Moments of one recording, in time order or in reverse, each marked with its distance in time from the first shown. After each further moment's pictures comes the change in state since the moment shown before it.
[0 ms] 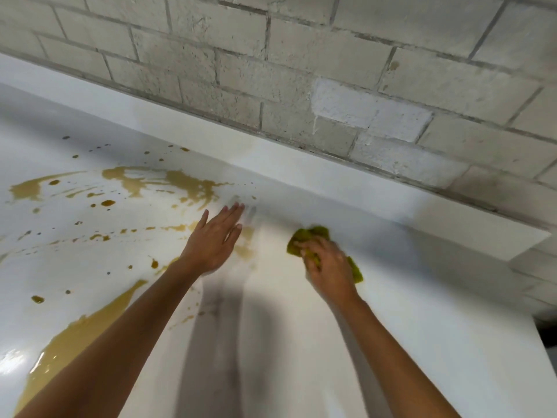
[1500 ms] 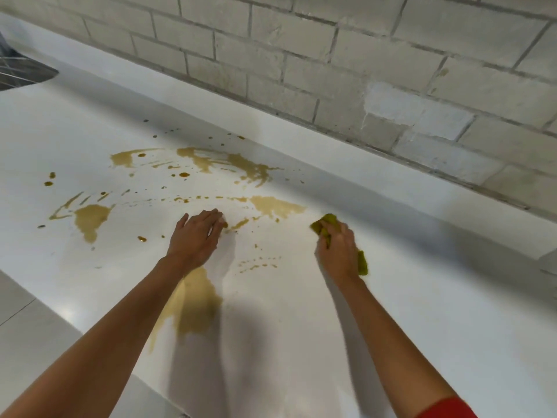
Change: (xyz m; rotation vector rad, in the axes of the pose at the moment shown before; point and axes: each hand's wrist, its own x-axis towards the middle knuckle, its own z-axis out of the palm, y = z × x) left_hand -0.127 -0.080 -0.042 0.012 0.125 -0.257; right_hand -0.029 -0.081 0.030 -0.069 0.026 0.167
